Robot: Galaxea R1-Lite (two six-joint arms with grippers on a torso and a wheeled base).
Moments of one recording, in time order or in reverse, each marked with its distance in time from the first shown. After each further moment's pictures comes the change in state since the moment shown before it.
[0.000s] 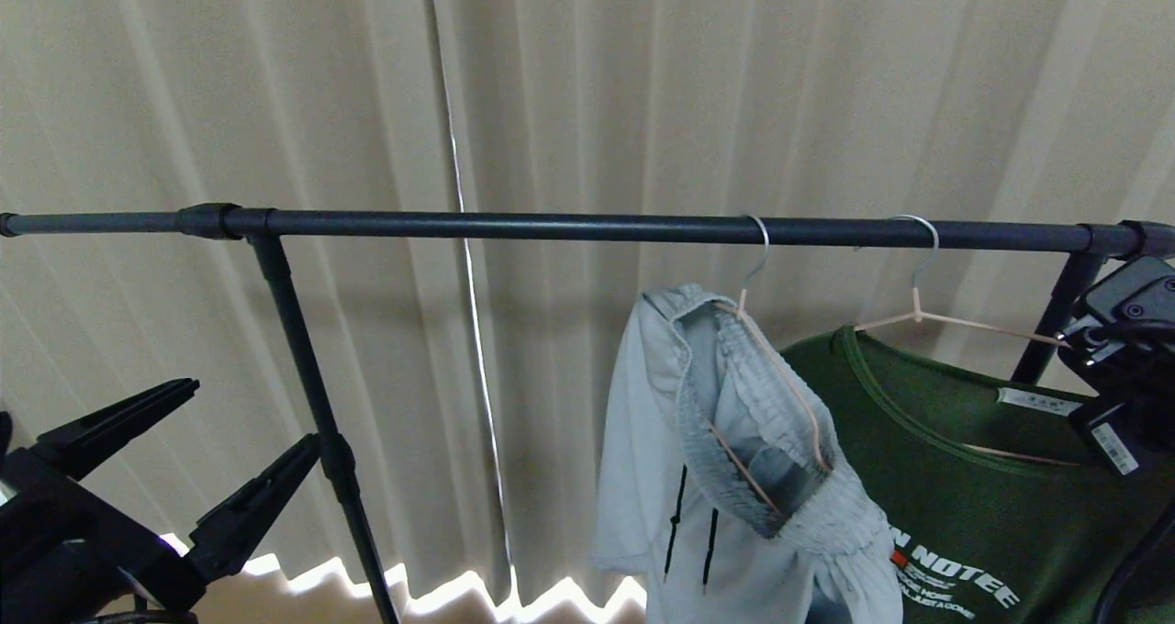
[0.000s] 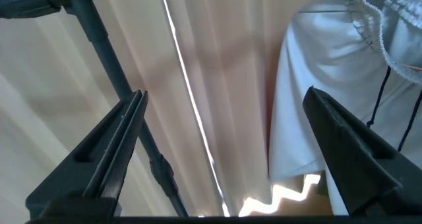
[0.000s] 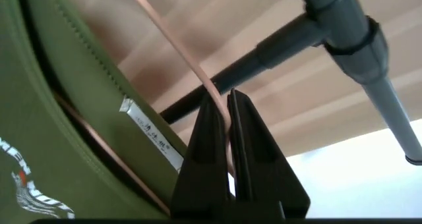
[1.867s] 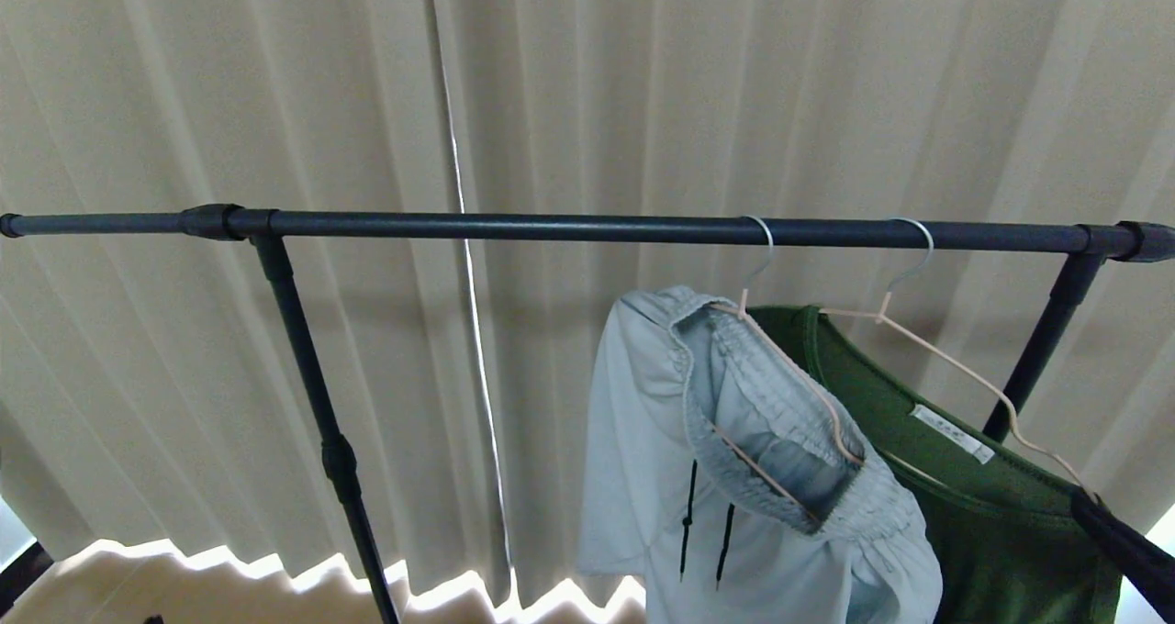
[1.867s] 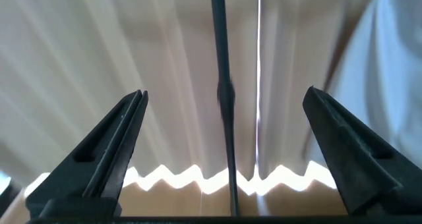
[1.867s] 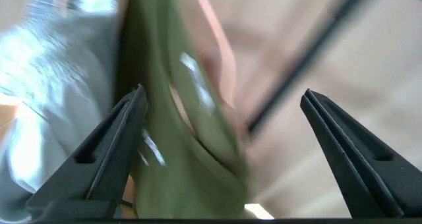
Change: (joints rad) left arm 0.313 -0.593 0.128 0.665 0.008 -0.049; right arm -0.171 -0.439 0.342 -0.001 0.425 0.381
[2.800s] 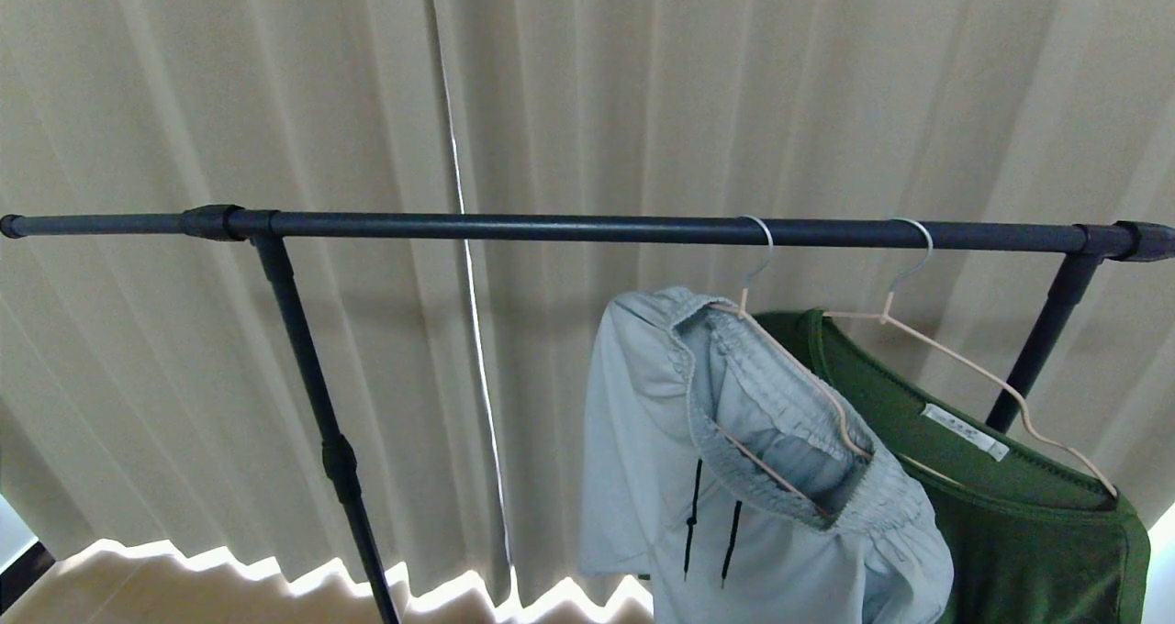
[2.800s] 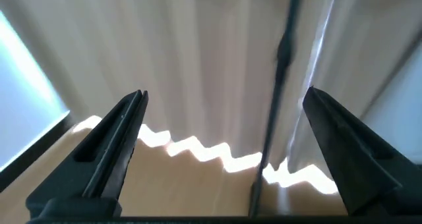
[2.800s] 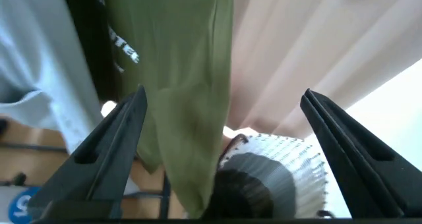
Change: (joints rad) left arm 0.198 -0.346 -0.003 0.203 -0.170 -0.042; right arm -0.179 -0.586 0.098 0.540 -0.002 0.158
